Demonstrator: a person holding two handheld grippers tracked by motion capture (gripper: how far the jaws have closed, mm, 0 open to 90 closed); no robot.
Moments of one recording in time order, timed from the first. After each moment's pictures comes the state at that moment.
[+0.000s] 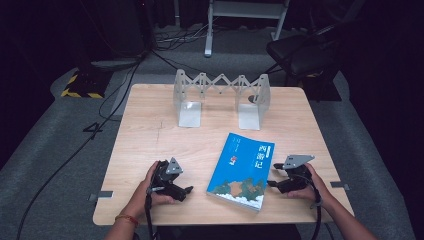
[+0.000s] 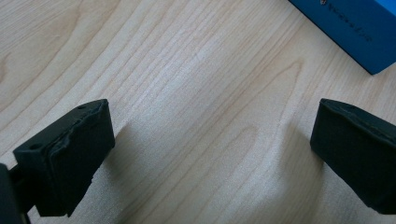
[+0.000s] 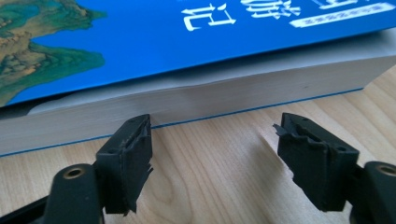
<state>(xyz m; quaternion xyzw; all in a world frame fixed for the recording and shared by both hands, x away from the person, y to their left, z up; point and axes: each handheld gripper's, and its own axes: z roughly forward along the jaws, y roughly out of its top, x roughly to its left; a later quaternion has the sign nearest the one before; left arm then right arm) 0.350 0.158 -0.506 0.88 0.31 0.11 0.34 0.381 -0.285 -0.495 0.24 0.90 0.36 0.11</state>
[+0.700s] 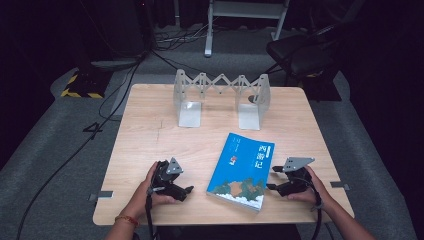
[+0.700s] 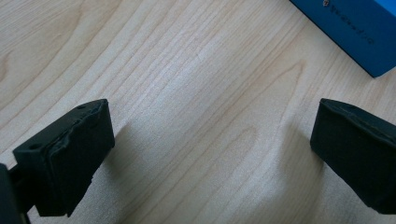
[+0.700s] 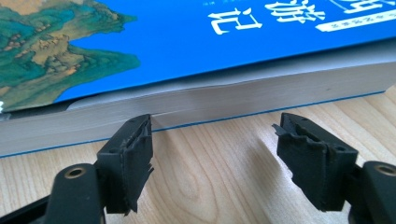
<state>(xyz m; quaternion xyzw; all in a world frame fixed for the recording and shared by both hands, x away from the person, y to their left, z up) 0.349 0.156 -0.506 0.88 0.32 0.11 0.34 0.373 -0.282 -0.493 0.23 0.90 0.36 0.10</state>
